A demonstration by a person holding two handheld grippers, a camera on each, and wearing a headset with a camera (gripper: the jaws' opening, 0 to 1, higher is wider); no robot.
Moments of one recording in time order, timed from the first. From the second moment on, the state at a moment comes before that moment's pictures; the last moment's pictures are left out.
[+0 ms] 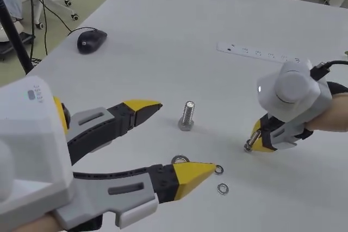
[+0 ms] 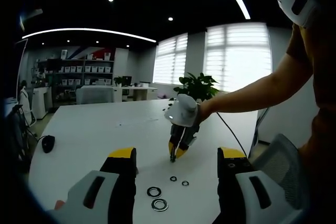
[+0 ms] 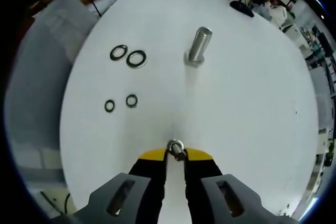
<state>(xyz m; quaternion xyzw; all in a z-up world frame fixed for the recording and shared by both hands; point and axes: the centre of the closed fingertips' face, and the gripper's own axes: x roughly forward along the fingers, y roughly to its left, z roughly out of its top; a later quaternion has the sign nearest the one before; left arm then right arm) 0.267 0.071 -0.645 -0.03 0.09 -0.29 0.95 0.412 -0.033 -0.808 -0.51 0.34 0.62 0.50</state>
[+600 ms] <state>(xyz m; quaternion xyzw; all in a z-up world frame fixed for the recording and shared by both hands) 0.267 0.070 -0.642 -0.03 0.08 -0.29 0.95 0.406 -0.050 -0.792 -0.50 0.34 0.61 0.52</state>
